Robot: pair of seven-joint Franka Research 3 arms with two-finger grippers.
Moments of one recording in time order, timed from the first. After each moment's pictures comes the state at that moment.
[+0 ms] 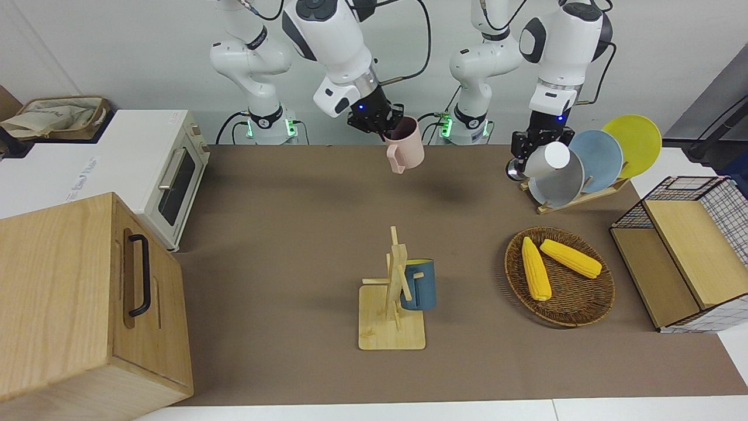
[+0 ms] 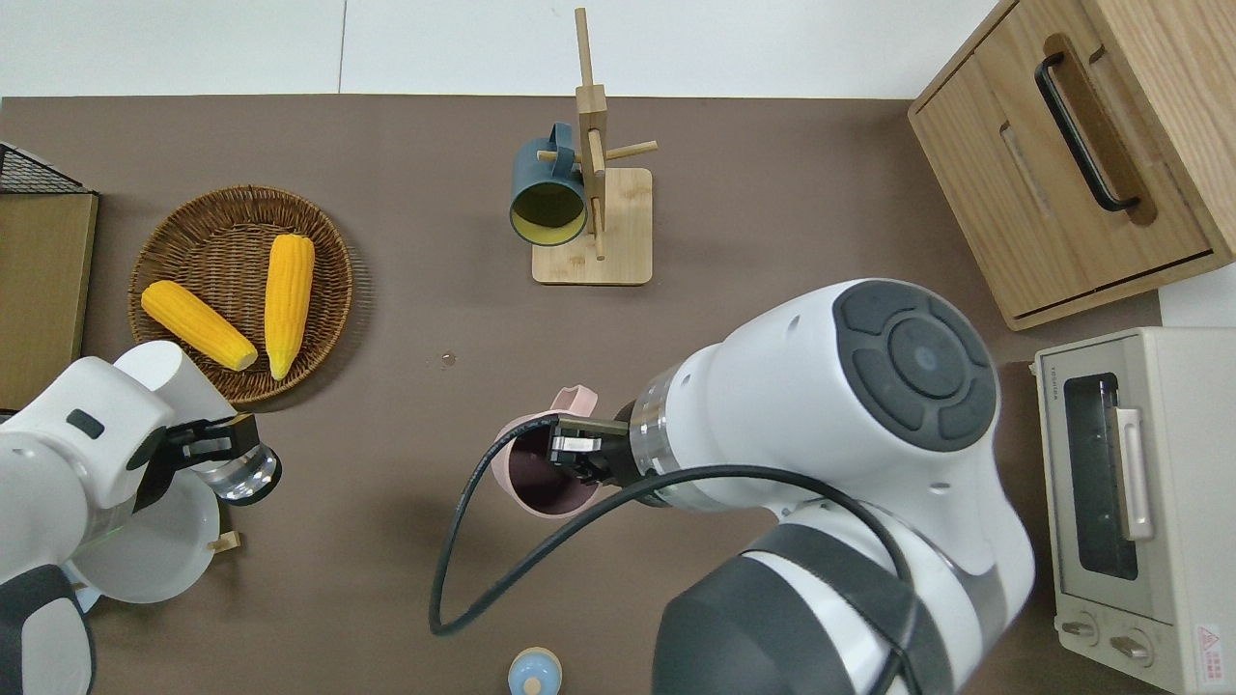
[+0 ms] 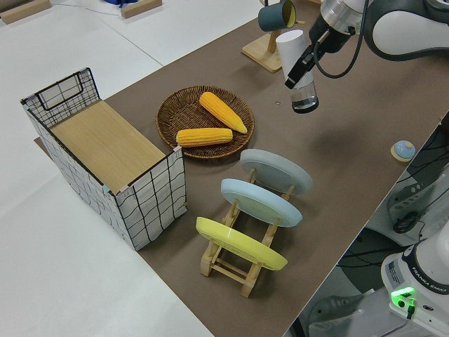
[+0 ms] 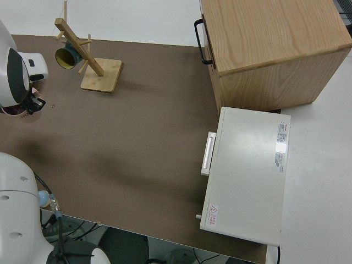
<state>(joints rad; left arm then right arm) 0.27 -0.40 -0.30 -2.28 -0.11 2.17 -0.06 0.04 0.10 0.54 -1.63 0.34 1.81 0.71</state>
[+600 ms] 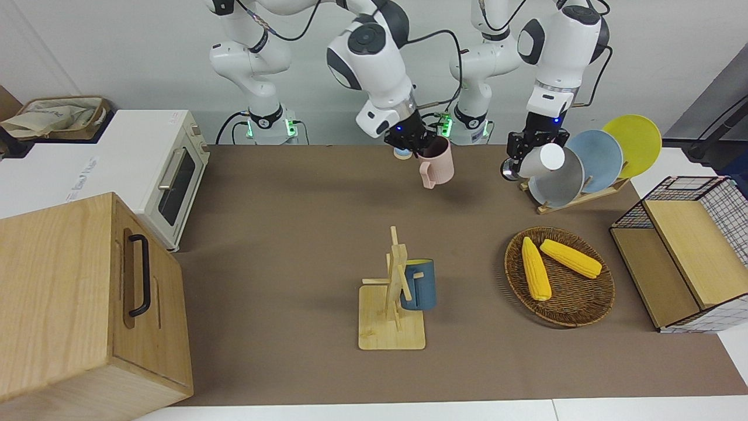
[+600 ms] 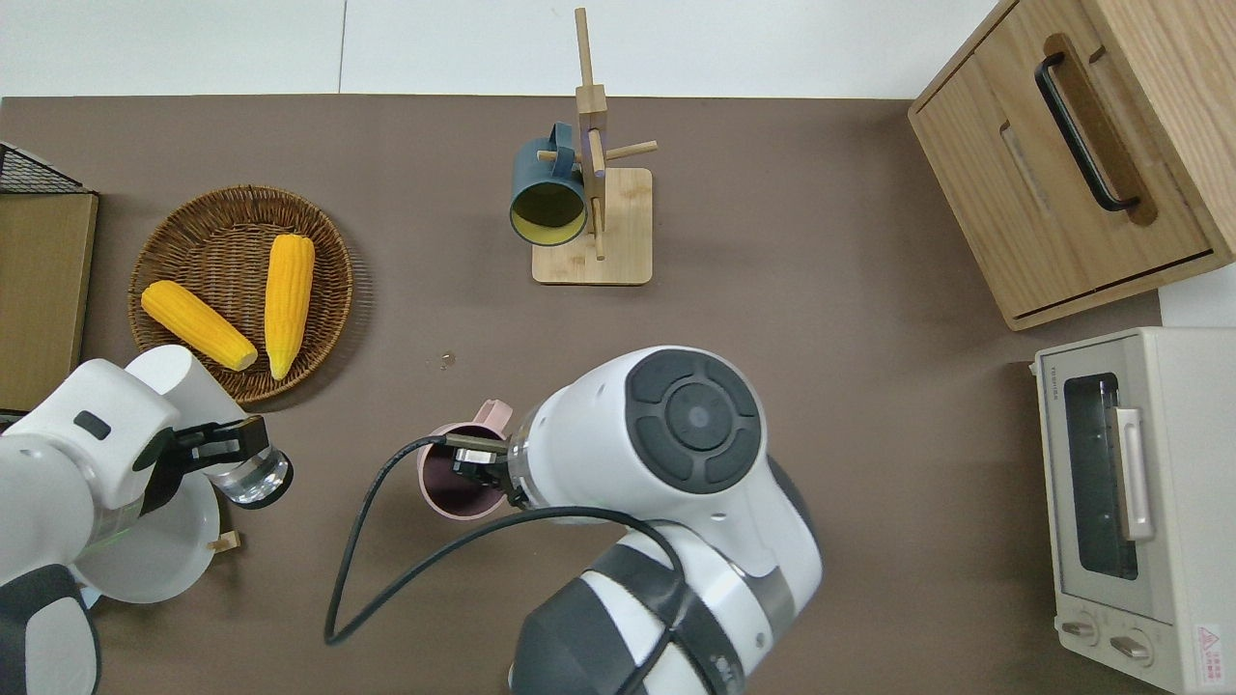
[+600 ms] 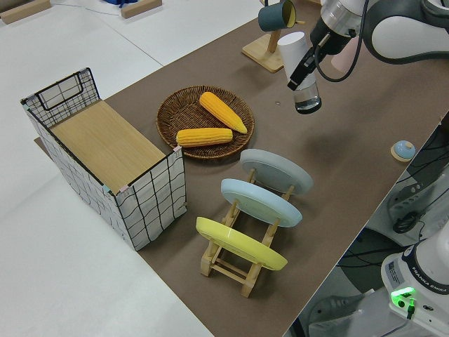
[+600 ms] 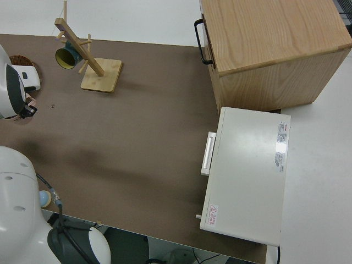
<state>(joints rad) 0.26 -0.40 -0.30 -2.29 -0.14 2.16 -0.07 0.17 0.26 0.59 -1.66 0.24 2.06 0.89</state>
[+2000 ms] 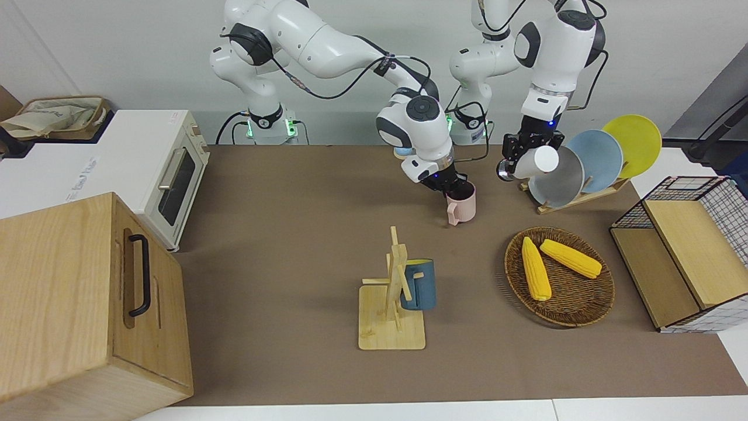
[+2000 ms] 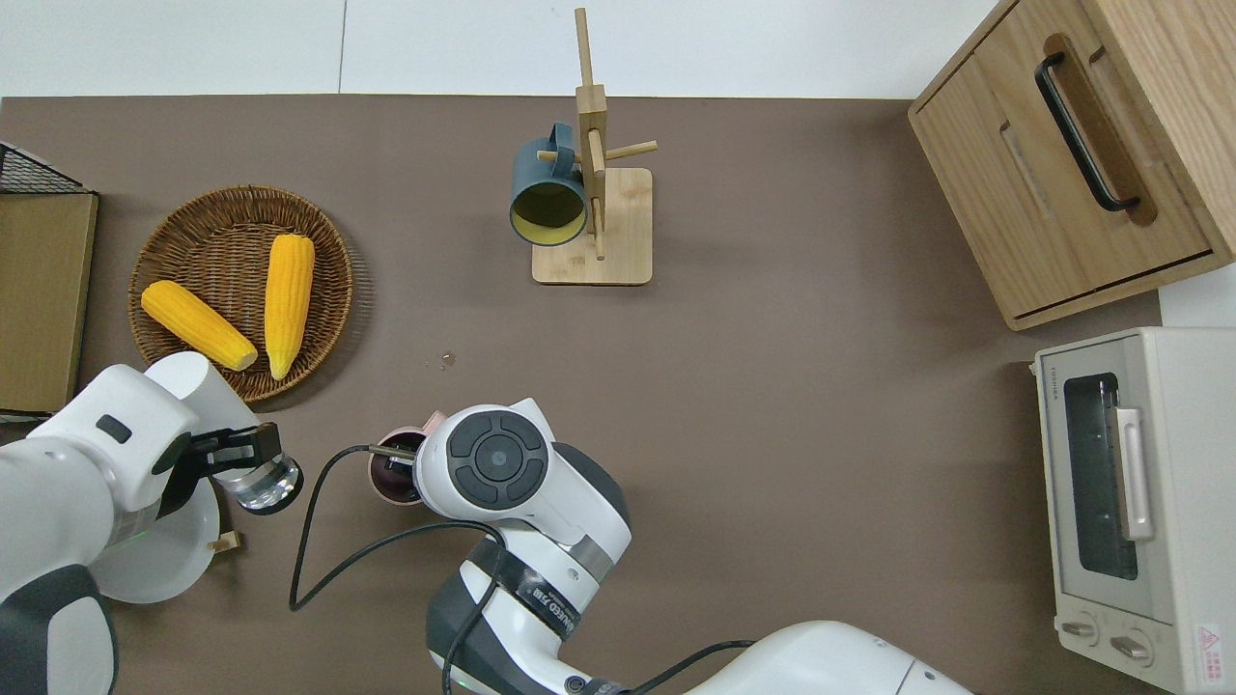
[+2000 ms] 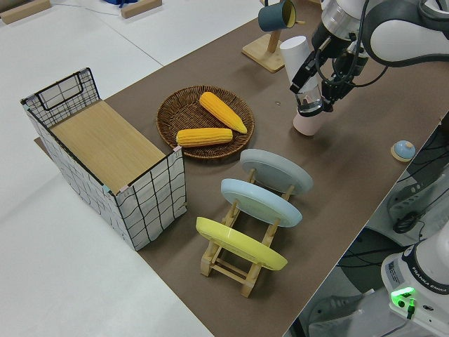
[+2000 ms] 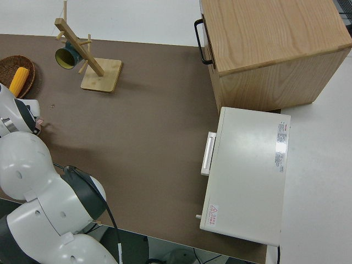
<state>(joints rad) 0.25 -0.39 -0.30 -2.31 -0.14 2.16 -0.07 0.37 0.61 0.56 -1.58 -0.06 2.34 1.18</state>
